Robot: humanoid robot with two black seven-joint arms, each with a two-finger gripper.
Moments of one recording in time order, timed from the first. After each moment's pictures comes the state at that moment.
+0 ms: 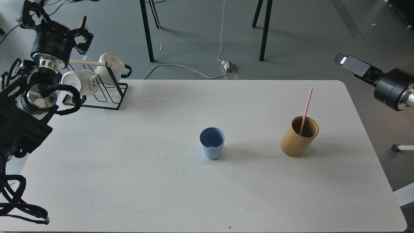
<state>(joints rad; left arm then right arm) -0.90 0.38 -0.65 -0.49 -0.31 -0.49 -0.39 0.90 -1.08 0.18 1.45 -1.09 -0.11 0.17</state>
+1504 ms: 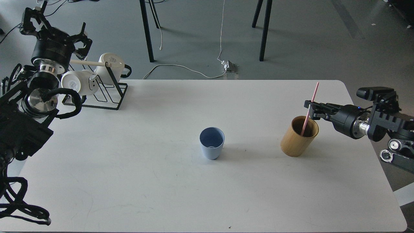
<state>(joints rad) -0.89 0.39 -0.65 -0.46 -0.31 -0.49 -0.39 0.93 -0.91 0.02 1.34 -1.34 -0.13 0.11</state>
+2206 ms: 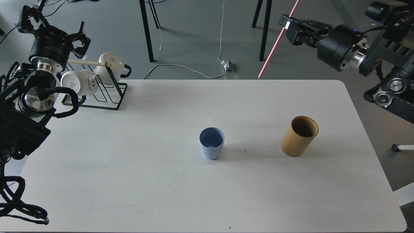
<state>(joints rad) -0.90 0.40 -0.65 -0.46 -0.30 -0.49 -0.38 1.16 -0.77 0.23 1.44 -1.34 -0.13 0.11</state>
